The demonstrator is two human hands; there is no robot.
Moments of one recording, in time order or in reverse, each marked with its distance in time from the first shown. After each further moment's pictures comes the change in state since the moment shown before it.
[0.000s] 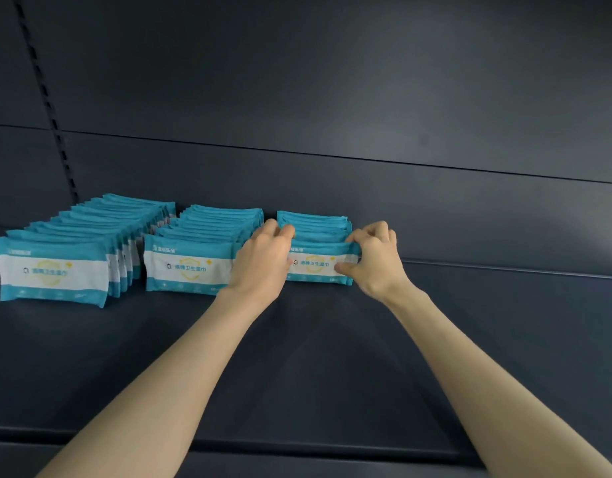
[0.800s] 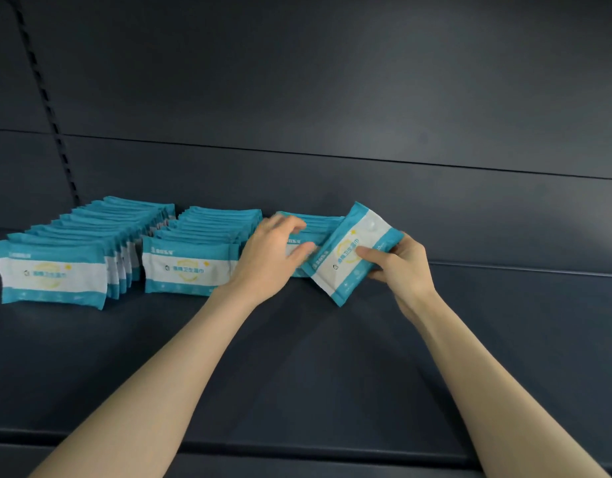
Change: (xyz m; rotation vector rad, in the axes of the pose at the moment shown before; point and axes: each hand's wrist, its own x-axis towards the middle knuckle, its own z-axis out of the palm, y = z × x) left_hand 0.009 0.001 0.006 -0.418 0.081 0.036; right_hand -0.017 0.016 -0.013 1.090 0.101 0.264
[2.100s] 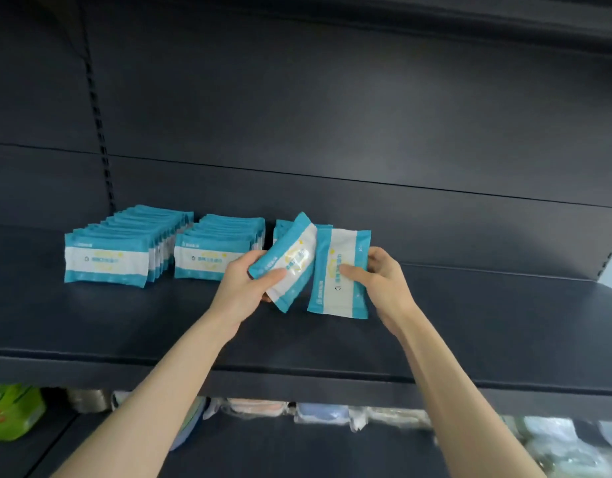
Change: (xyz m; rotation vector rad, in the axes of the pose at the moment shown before) left_hand -0.096 0.048 -0.066 -0.805 -0.032 -0.481; right_hand -0.100 -0.037 -0.001 -0.050 -0.073 0.017
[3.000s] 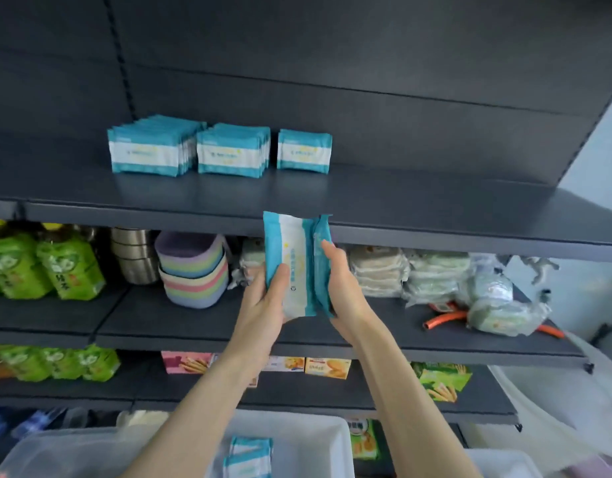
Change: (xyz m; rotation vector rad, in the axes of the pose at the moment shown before) left_hand -0.256 -0.028 0.023 -0.279 0.025 -0.160; right_hand -0.230 0.039 0.045 0.195 -0.252 0.279
